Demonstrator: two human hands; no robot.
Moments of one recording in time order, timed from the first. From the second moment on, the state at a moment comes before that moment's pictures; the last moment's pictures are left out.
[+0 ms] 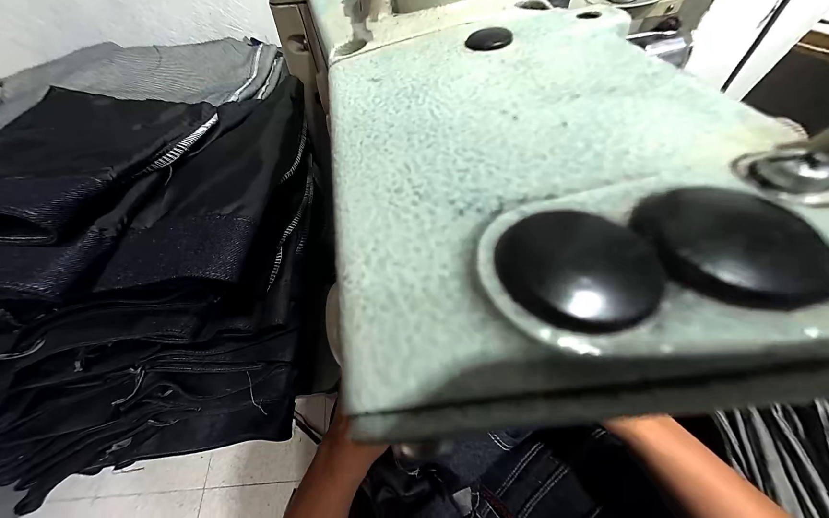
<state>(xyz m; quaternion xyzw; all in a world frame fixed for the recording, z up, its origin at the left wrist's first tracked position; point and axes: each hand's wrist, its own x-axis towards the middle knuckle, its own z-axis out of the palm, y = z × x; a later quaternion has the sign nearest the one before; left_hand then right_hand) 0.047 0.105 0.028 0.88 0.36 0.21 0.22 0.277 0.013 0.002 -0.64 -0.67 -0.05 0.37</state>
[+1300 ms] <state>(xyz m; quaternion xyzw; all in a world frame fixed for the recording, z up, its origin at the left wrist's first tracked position) -0.060 0.149 0.037 0.79 0.39 0.27 0.39 0.344 -0.065 0.004 -0.66 -0.39 0.41 0.49</state>
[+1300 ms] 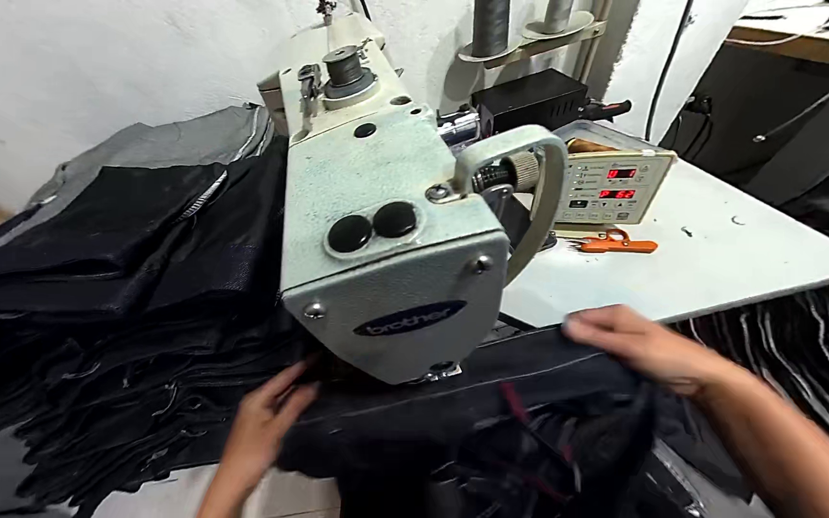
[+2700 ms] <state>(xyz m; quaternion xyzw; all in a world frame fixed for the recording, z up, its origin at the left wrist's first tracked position) 0.021 0.099 0.018 0.71 0.30 0.19 0.60 0.231 -0.061 0.015 -0.57 -0.72 -0.19 0.35</state>
